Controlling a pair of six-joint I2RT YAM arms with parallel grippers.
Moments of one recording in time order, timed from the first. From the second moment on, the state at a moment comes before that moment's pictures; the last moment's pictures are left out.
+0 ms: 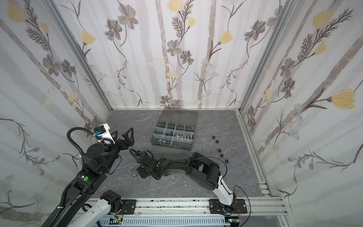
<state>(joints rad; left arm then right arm) -0.46 0.61 0.73 -0.19 -0.29 -0.45 1.22 2.10 1.38 -0.08 0.04 0.37</state>
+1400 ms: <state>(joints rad) -0.46 0.60 0.74 -0.19 -0.20 -0.44 1.24 2.23 1.56 -0.20 0.11 0.34</state>
